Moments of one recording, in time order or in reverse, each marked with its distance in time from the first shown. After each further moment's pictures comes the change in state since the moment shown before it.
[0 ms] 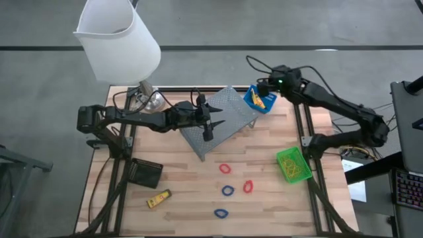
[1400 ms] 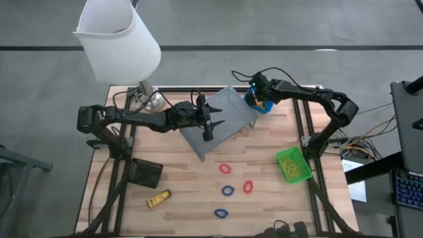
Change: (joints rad) left arm 0.000 0.000 -0.001 -0.006 0.000 0.000; right arm -0.108 0.450 -0.013 0.002 -0.172 0.143
